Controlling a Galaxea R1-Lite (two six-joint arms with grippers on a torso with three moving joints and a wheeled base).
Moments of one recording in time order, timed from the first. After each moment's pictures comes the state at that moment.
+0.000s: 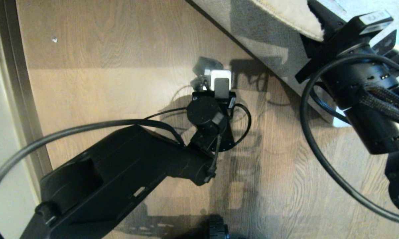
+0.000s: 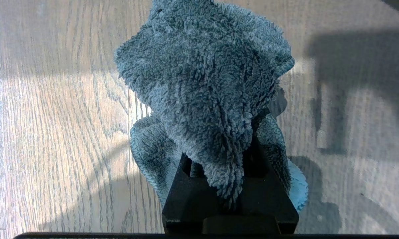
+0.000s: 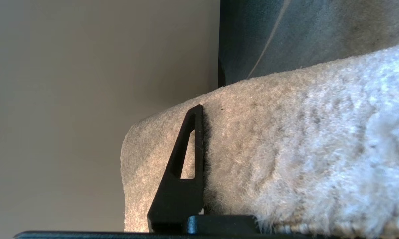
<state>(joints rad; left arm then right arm) -0.82 2.41 -1.58 -1.43 0.80 0.47 0.71 1.60 -0.83 -1.52 -0.20 1.14</state>
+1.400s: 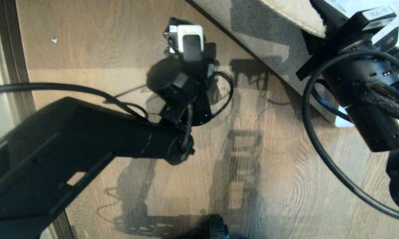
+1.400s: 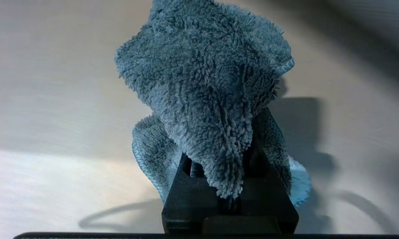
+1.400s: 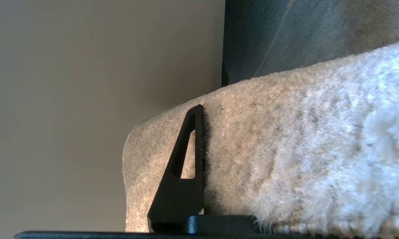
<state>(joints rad) -0.78 2.21 -1.51 -1.41 0.78 0.51 0.71 1.59 -0.85 -1.52 -0.20 1.13</state>
